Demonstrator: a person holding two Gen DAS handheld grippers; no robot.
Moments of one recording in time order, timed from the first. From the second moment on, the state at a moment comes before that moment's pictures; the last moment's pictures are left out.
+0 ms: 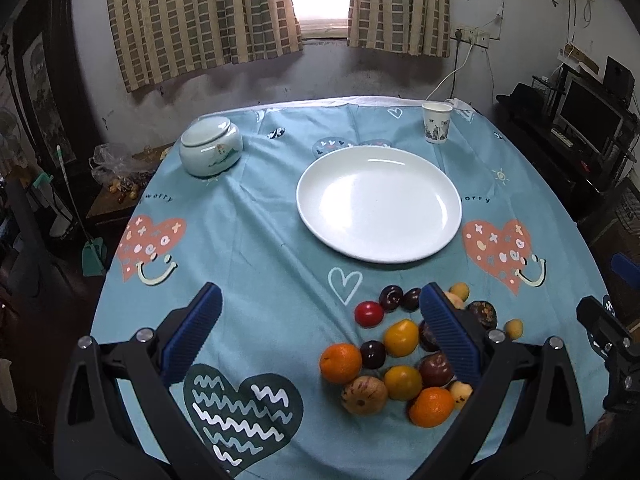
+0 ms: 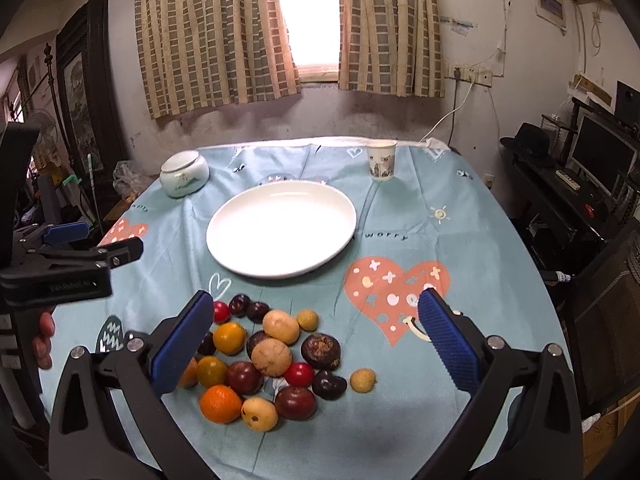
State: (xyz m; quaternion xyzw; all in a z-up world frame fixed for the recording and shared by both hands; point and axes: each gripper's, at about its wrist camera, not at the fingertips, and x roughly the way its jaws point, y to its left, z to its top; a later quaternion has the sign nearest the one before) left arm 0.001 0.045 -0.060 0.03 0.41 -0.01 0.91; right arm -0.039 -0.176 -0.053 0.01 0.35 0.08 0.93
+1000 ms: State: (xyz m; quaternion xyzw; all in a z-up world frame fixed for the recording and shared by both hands) left arm -0.074 -0.015 -0.166 0.07 0.52 -0.17 0.83; right arm -0.008 -0.221 -0.195 -0.07 0.51 0.14 0.85
